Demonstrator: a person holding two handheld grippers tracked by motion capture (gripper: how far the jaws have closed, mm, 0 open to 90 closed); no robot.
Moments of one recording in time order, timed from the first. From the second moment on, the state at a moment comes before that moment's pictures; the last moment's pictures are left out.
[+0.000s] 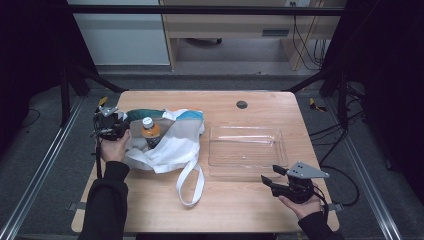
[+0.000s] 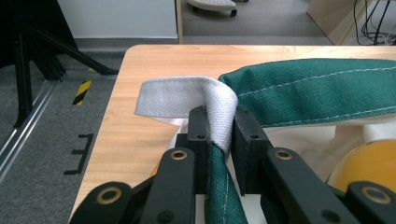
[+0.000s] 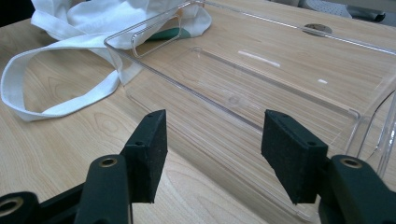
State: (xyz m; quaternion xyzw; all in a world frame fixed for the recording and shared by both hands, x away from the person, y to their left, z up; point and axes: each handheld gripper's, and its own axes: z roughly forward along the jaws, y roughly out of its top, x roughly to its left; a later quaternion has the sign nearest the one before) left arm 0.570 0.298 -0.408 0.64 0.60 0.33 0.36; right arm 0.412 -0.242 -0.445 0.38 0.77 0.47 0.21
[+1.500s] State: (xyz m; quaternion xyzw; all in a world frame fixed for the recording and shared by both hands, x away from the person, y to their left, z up) left arm 0.566 0.301 -0.437 0.67 0.58 0.28 0.37; right arm 0.412 -0.243 -0.444 0.38 0.76 0.47 0.21
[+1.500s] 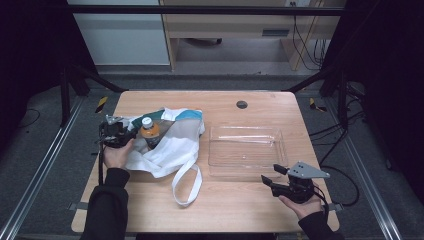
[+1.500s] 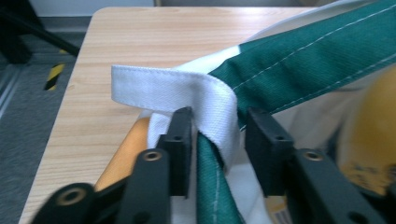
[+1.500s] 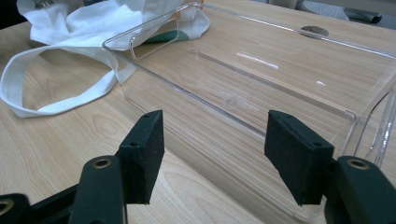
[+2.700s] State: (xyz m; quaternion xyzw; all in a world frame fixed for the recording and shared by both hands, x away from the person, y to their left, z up) left arm 0.461 0.296 -0.385 0.68 0.48 0.32 0.46; right arm 0.411 -0.267 -0.446 0.43 0.73 0.47 0.24
